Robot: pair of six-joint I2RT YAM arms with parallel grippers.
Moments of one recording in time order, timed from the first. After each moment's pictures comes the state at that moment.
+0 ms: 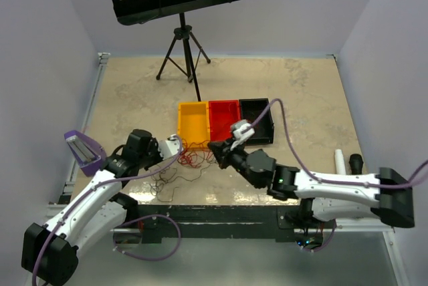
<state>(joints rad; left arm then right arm) -0.41 0.80 0.48 -0.52 0.03 0.73 1.26 1.15 0.60 0.43 0.54 0.34</state>
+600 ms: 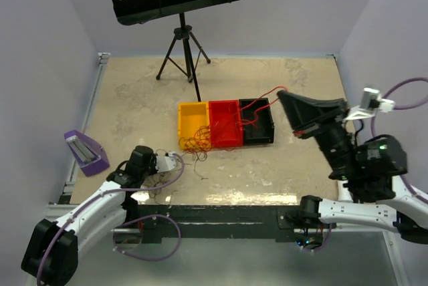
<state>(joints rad) -0.41 0.78 0.19 -0.28 -0.25 0.93 1.26 0.67 1.10 0.12 0.61 0.32</state>
